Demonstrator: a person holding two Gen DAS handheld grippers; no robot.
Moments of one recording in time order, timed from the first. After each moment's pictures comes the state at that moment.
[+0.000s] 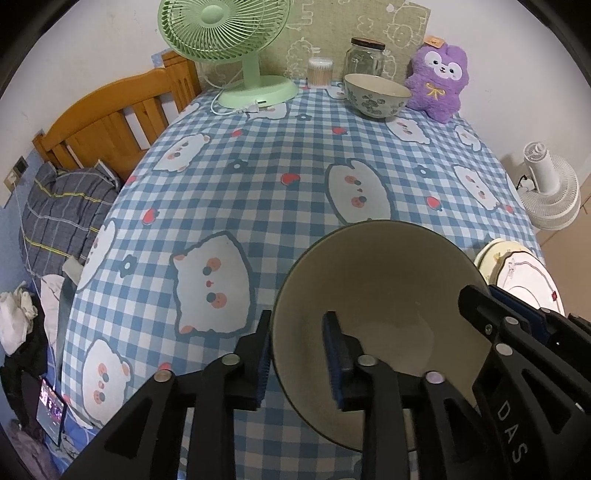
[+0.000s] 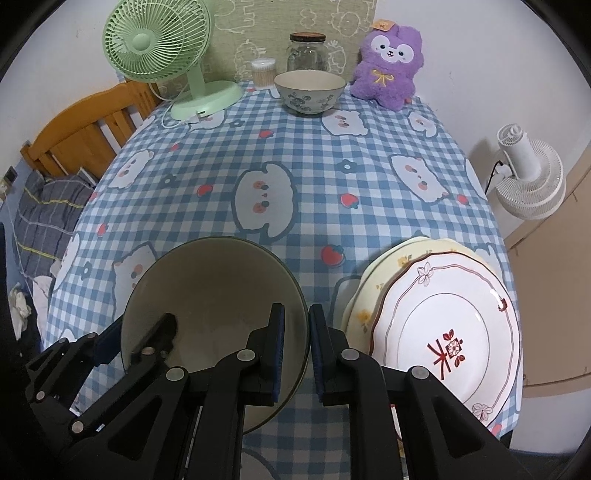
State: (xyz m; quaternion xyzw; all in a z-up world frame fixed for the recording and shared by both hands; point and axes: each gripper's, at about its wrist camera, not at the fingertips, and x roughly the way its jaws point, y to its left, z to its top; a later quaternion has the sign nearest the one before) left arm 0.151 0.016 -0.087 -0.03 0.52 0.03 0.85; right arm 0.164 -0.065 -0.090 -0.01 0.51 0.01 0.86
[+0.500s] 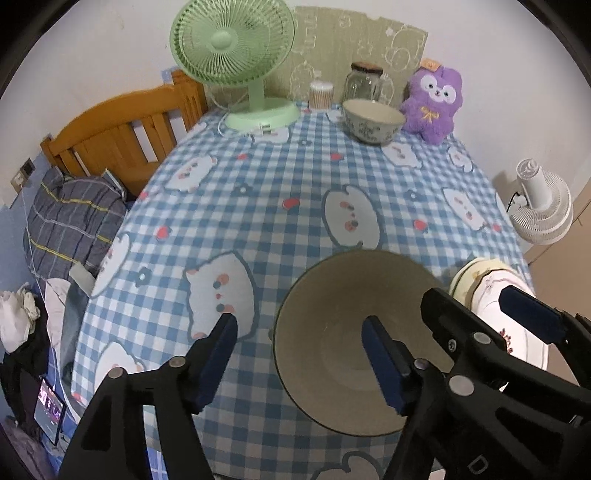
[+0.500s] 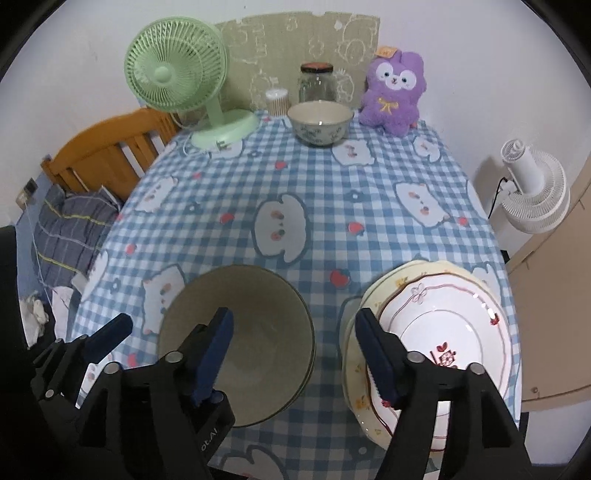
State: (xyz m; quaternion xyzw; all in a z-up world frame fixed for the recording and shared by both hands) left arm 0.139 0.015 -0.051 -0.04 0.49 0.03 0.87; right arm 0.147 -0.066 -0.051 0.00 0.46 0.03 0.89
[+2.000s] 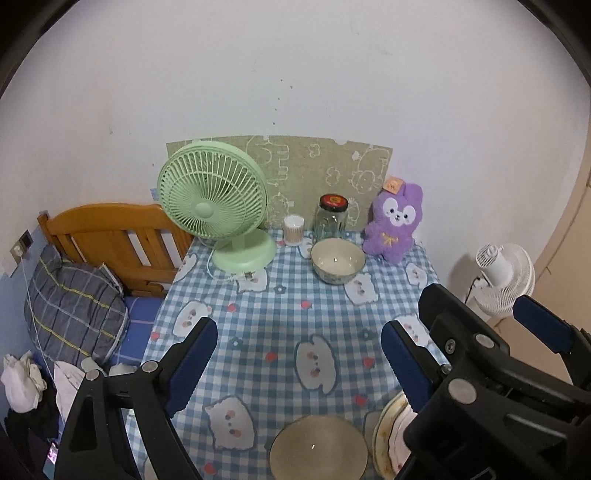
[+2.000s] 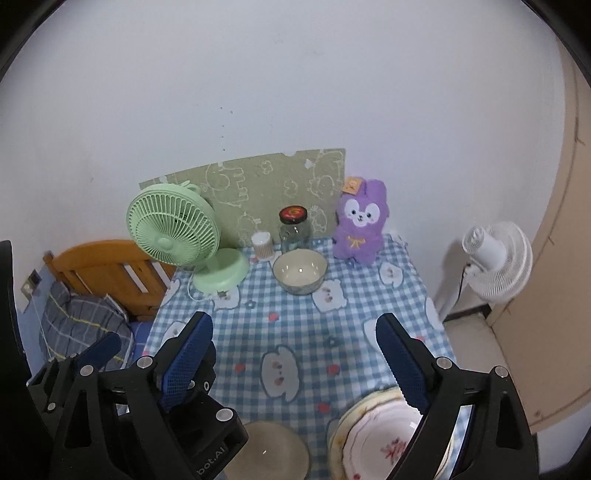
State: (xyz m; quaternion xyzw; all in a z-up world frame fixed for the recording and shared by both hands) left arm 0.194 0.008 0.121 -0.03 0.37 0.00 0.93; right arm 0.182 -0.079 0.133 0.04 0.32 -0.01 0.95
